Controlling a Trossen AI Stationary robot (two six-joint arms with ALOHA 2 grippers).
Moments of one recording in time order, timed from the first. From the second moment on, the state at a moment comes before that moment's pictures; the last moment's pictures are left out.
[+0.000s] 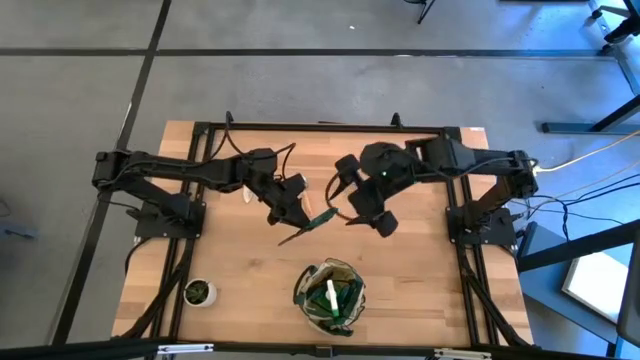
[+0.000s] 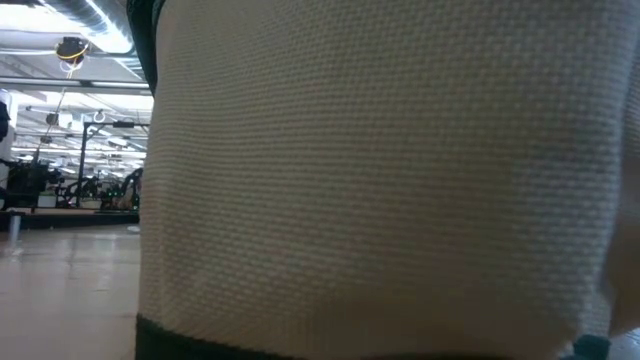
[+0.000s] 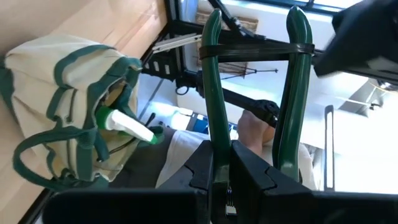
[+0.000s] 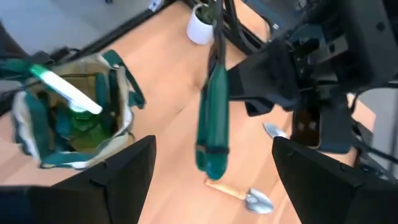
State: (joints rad) left arm 0.09 1.33 0.94 0.15 0.71 -1.59; right arm 0.11 1.64 1.91 -1.03 -0.16 -0.59
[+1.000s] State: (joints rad) left arm 0.09 1.43 0.94 0.18 0.68 -1.52; right arm 0.20 1.77 1.91 -0.98 -0.03 -0.48
